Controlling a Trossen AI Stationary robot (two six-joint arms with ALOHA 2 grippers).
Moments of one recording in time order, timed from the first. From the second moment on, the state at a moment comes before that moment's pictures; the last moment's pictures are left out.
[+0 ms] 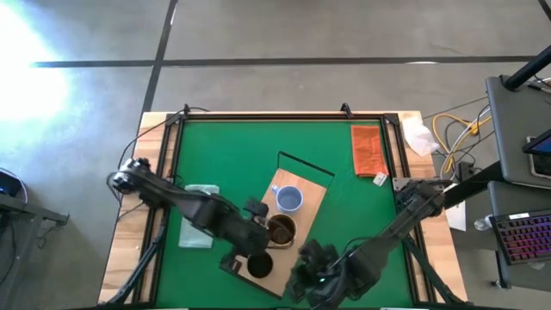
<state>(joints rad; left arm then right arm) -0.47 1.78 1.90 -1.19 -0.07 -0.02 0.71 2.04 1.99 -1.00 0.49 1.60</state>
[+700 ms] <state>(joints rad) -0.57 1.17 1.34 -0.21 0.12 -0.20 0.73 1.65 1.68 -0.15 0.43 0.46</state>
